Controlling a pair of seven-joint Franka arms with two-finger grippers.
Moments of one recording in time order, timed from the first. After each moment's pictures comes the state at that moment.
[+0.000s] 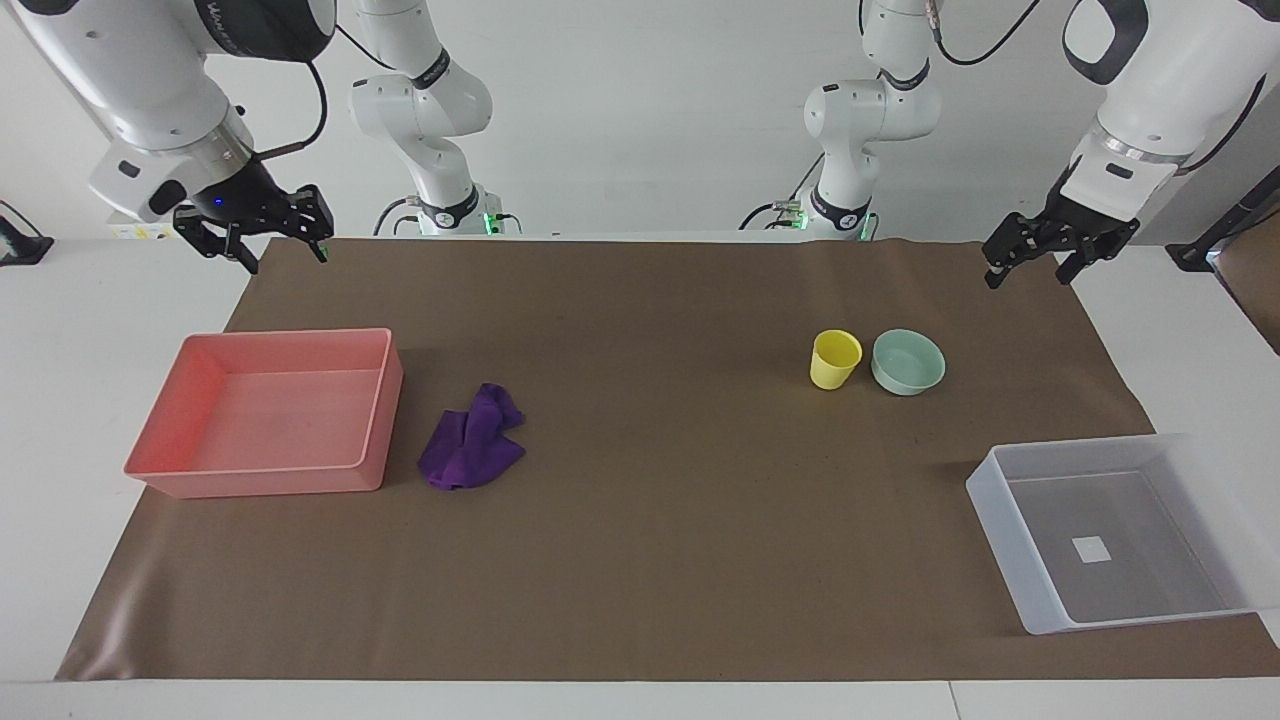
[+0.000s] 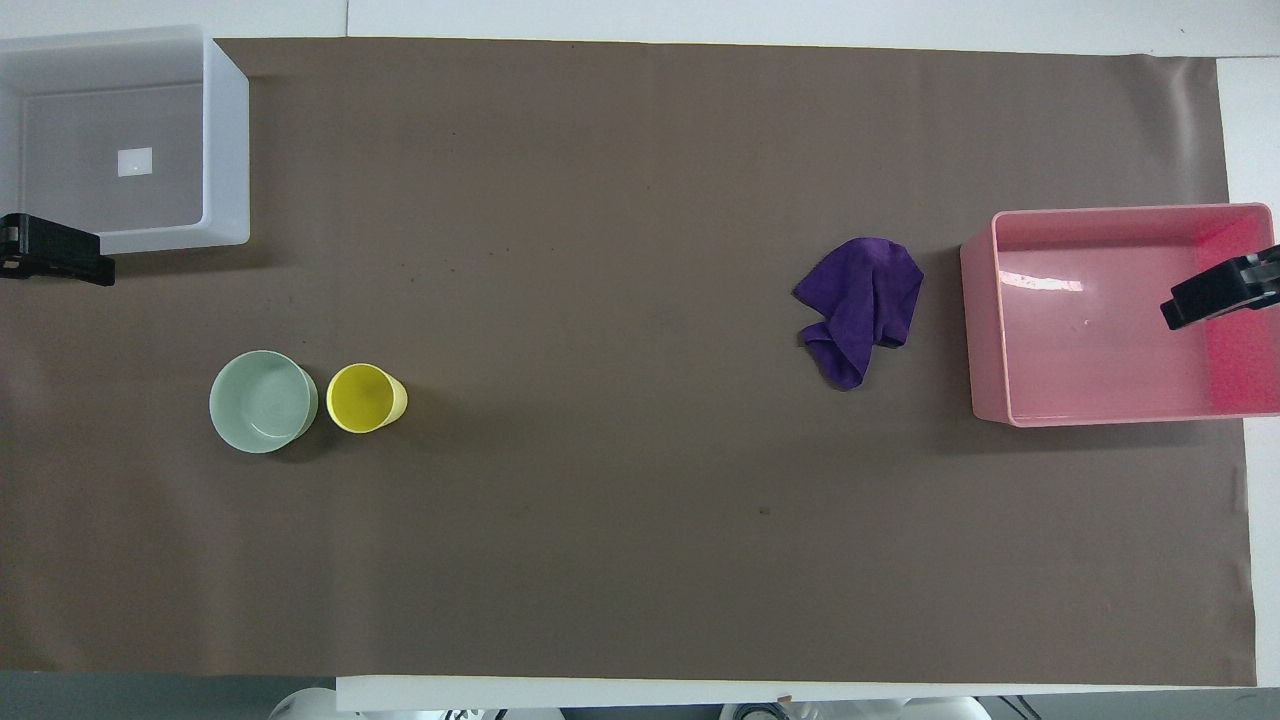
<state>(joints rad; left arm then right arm) -0.07 -0.06 -0.01 -1.68 -0.01 1.61 -0.04 0.02 0.00 -0.10 -1.52 -0.03 1.37 -0.30</state>
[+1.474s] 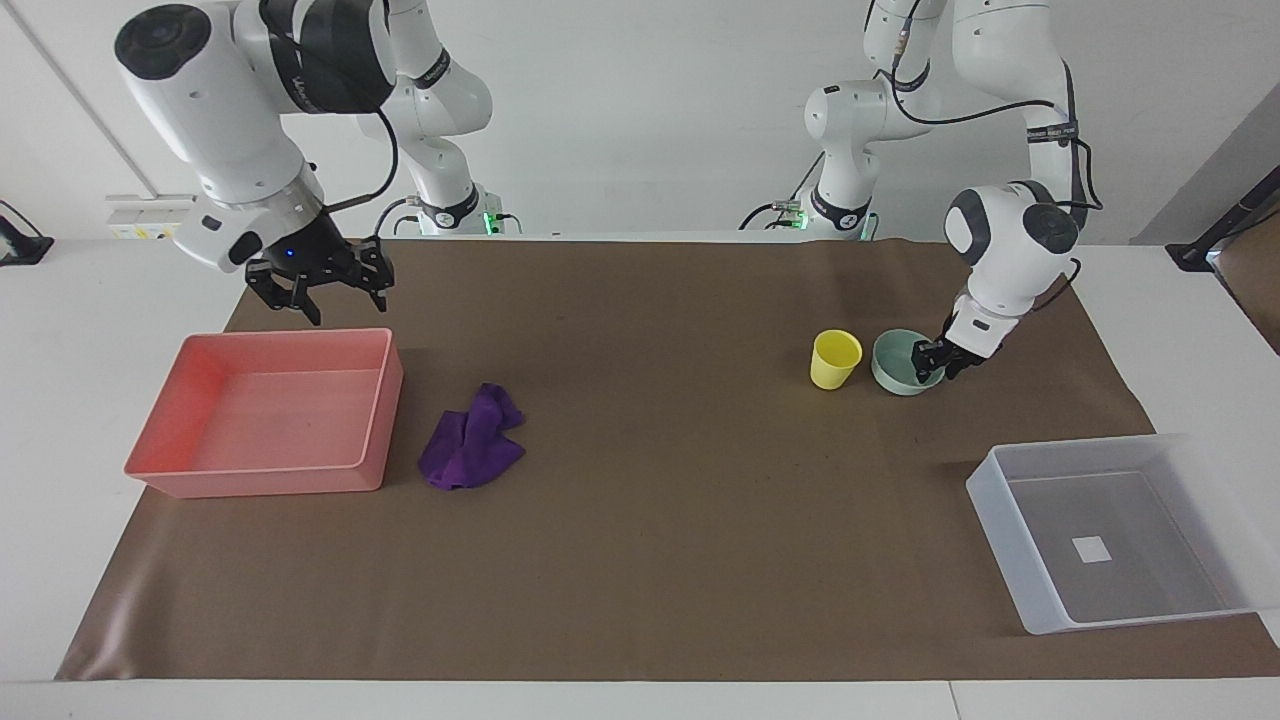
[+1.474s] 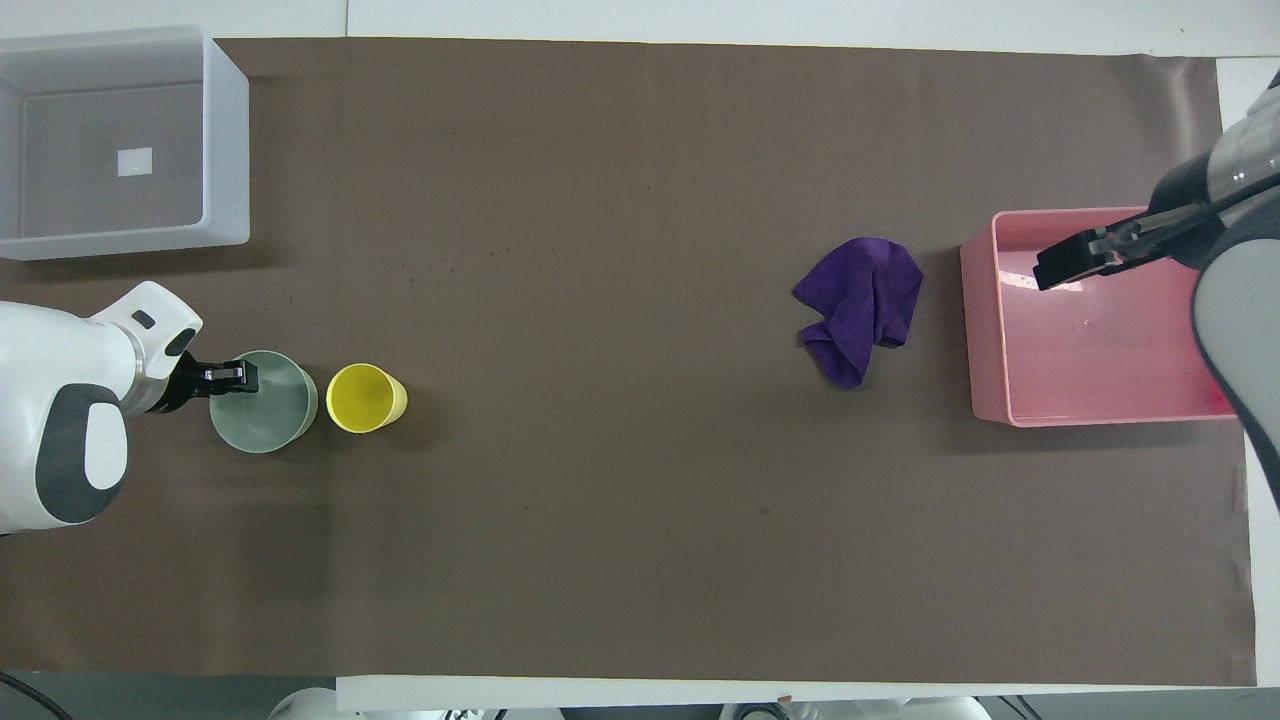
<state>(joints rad) -0.02 -0.03 0.01 -2.44 -0.01 2.40 -0.02 0.13 0.03 -0.07 -1.69 0.03 1.68 -0.17</state>
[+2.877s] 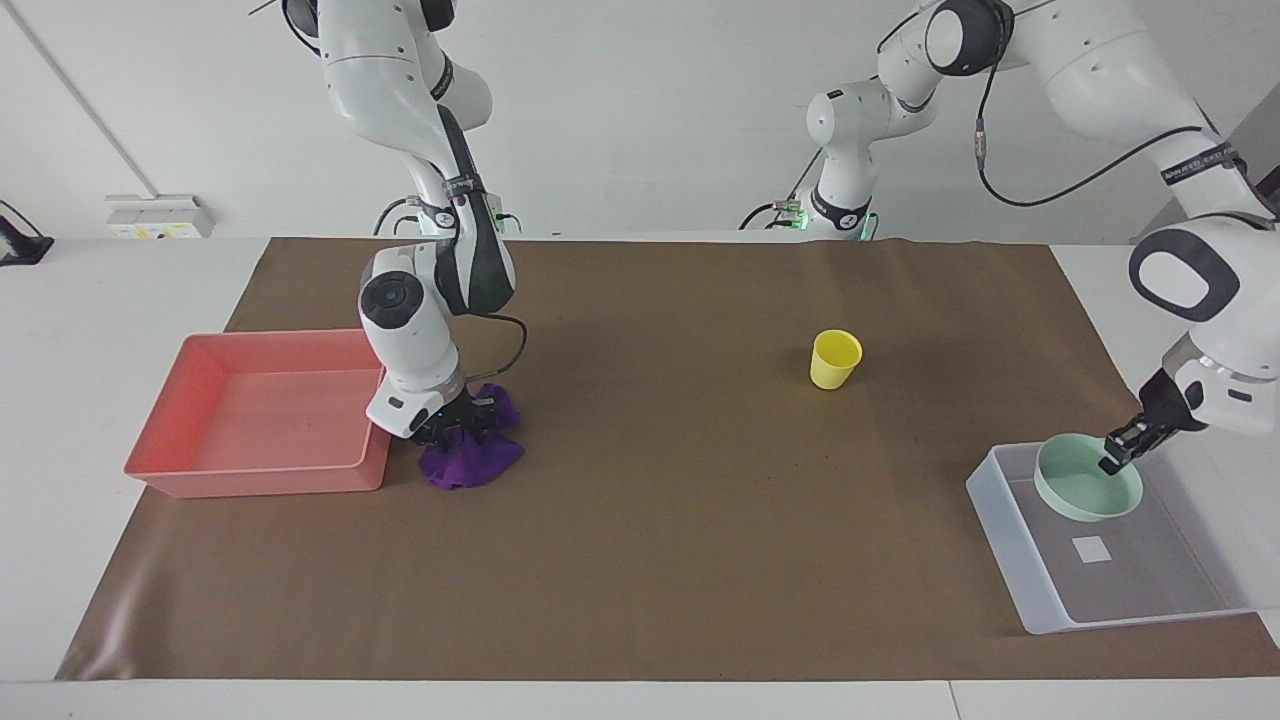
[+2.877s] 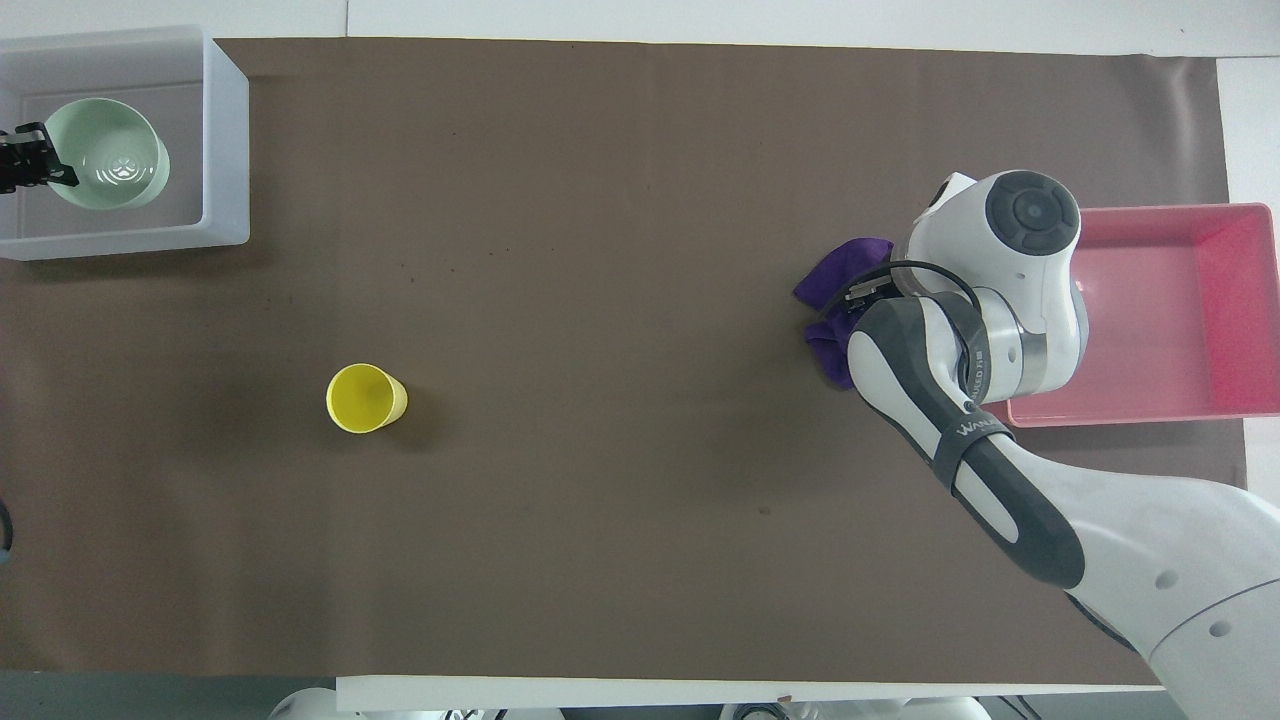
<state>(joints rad) 0.15 0.52 0.02 -1.49 -0.14 2.18 -0.02 0.24 0.29 -0.07 -2.05 0.03 2.35 -0.06</state>
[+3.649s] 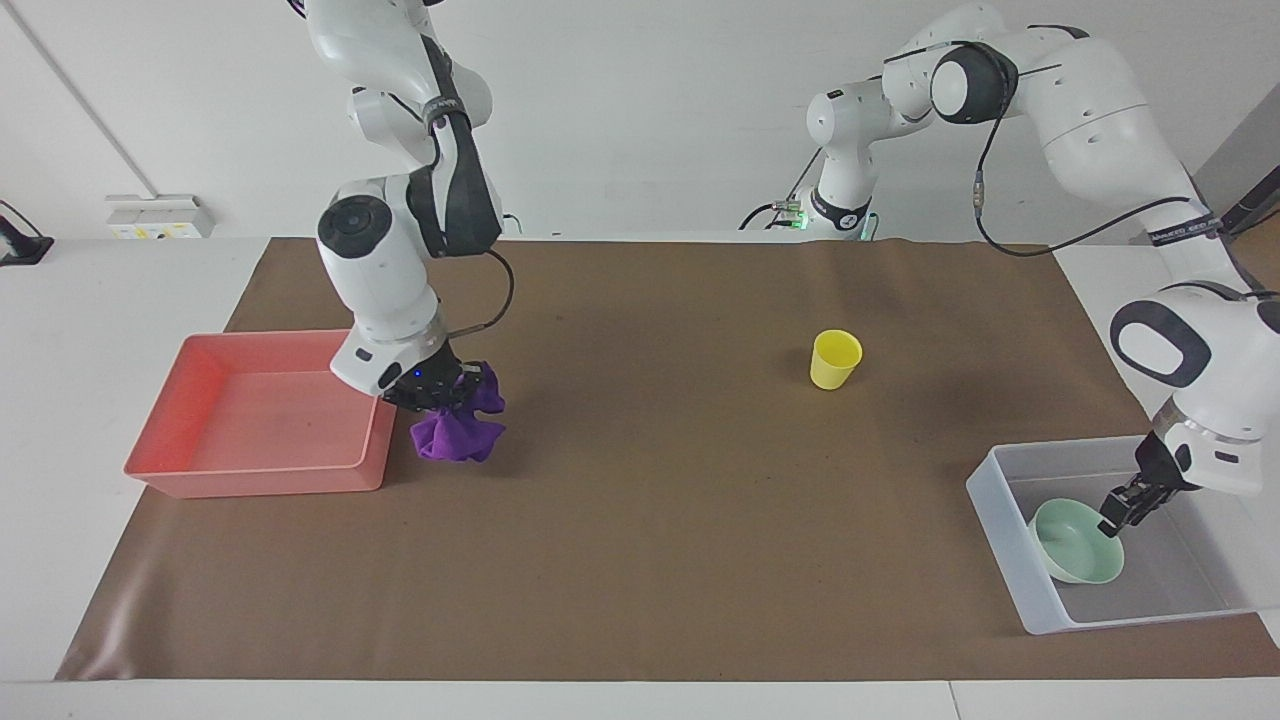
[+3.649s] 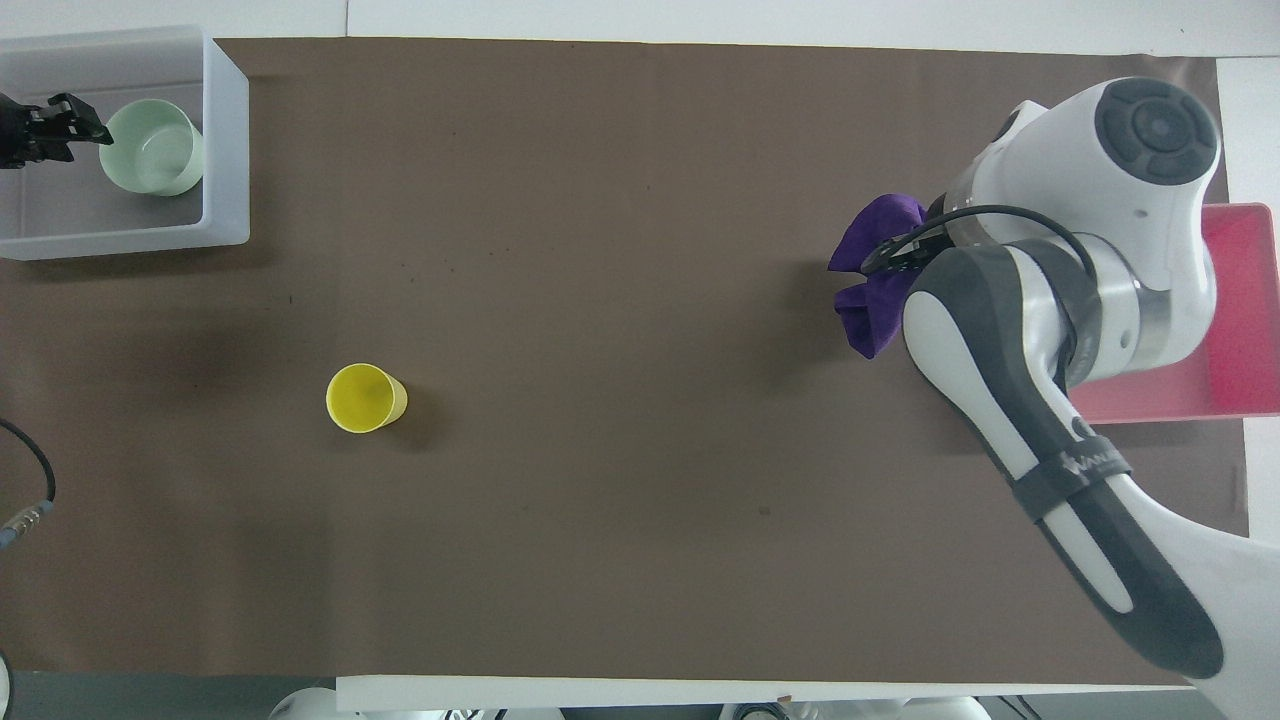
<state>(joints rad) 0.14 0.52 0.03 -1.44 -0.13 2.21 -0.02 0.22 0.12 -0.08 -1.85 0.03 2.01 -0.04</state>
